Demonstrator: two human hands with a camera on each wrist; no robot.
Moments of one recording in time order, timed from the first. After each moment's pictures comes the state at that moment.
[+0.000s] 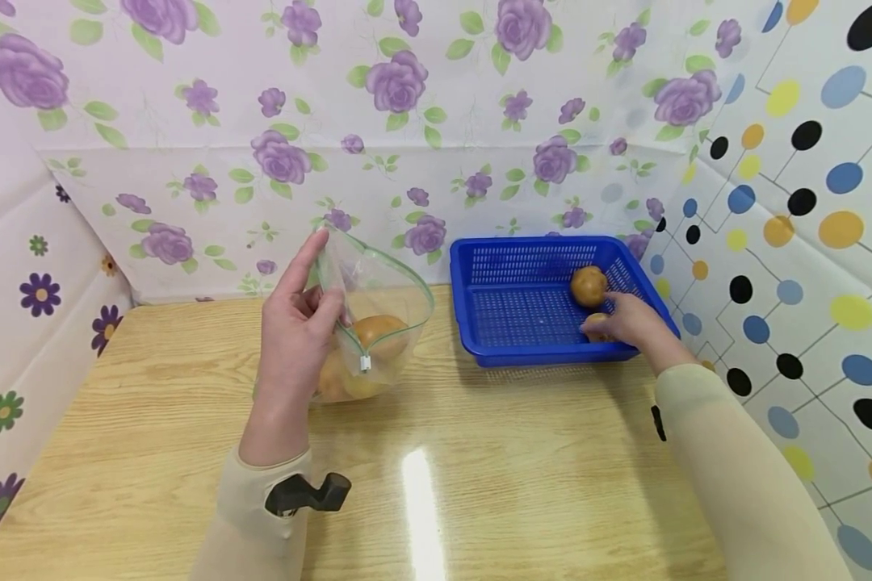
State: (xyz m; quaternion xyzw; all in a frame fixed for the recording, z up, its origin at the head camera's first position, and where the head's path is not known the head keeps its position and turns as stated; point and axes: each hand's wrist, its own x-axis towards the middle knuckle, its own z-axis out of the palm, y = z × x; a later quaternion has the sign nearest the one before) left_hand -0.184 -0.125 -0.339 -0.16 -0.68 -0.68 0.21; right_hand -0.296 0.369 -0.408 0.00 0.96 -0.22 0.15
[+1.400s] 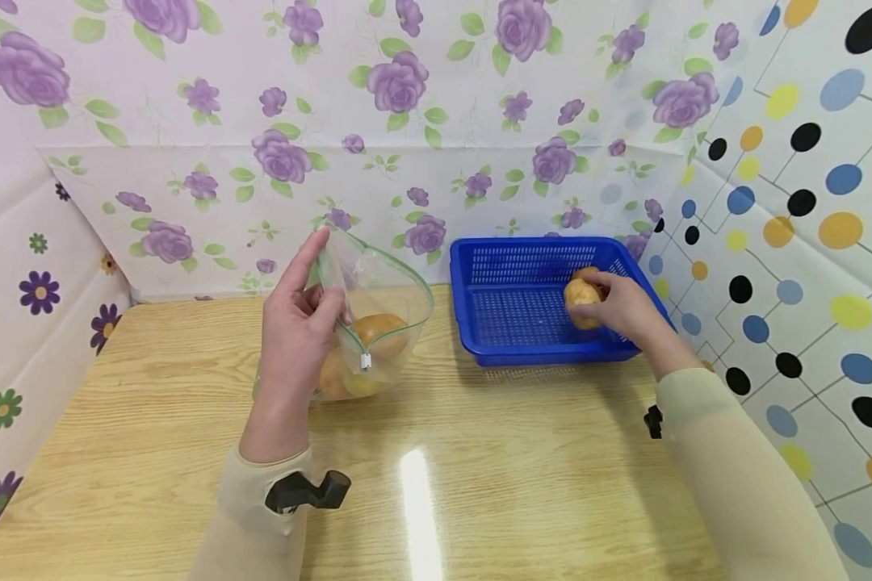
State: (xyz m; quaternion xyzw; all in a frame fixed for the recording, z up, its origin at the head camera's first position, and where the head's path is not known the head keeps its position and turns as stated) left_hand -0.185 -0.127 -0.340 -0.17 -0.68 -0.68 0.22; right_hand -0.287 0.342 -0.383 -0.02 0.95 -0.31 0.08
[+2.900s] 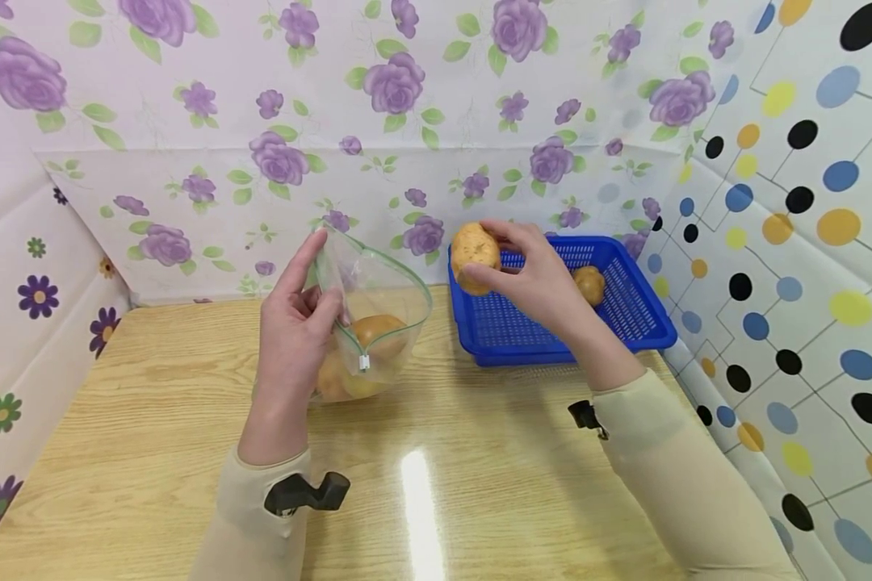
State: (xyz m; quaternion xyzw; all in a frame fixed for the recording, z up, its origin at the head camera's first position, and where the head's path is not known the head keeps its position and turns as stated) left_hand -0.183 -0.125 -0.339 -0.16 -0.67 -0.69 0.21; right_hand -0.237 0.187 -0.299 -0.15 0.87 -0.47 -0.03
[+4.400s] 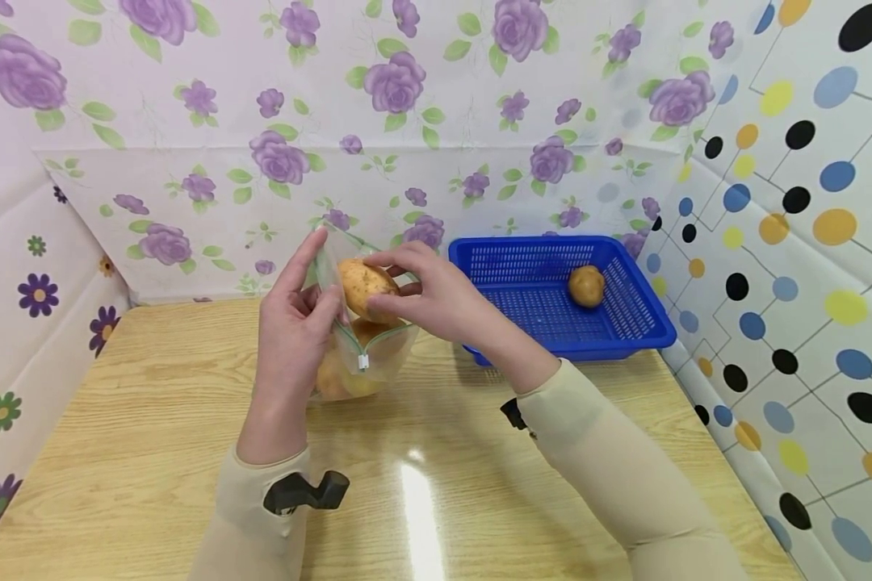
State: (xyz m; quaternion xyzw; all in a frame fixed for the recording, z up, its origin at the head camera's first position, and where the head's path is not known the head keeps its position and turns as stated) left_hand -0.183 -0.129 -0.336 -0.15 -0.69 -0.68 0.22; right_hand -0.227 0.085 -0.299 -0.33 0.83 -0.46 0.02
